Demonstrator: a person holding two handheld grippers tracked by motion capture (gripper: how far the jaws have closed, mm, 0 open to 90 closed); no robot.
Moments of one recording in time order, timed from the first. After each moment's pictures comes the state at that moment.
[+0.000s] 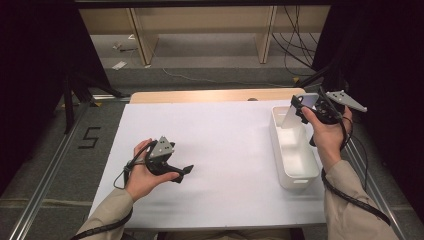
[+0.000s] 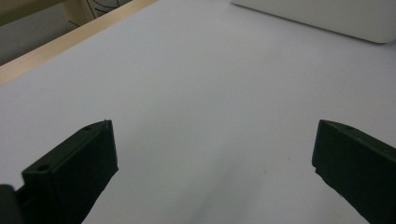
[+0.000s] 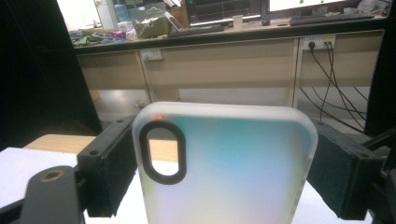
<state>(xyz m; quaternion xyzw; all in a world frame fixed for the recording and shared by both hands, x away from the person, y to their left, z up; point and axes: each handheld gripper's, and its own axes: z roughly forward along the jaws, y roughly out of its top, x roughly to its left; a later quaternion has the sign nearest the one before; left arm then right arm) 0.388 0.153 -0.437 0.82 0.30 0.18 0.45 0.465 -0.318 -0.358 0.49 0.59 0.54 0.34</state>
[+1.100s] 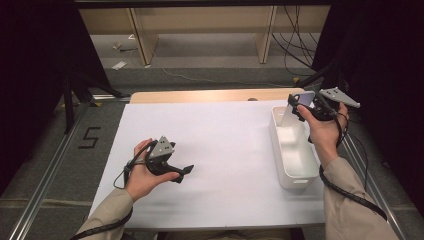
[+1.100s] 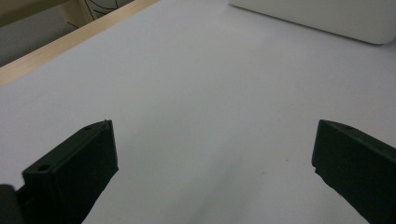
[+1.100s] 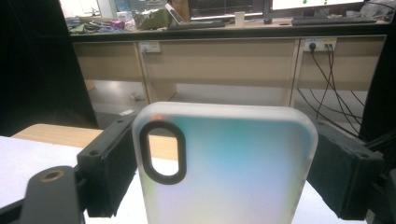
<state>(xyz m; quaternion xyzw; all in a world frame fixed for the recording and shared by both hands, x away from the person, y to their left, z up) 0.388 0.152 -0.436 0.82 0.29 0.18 0.45 0.478 -0.313 -0.359 0.48 0.61 0.52 0.35</state>
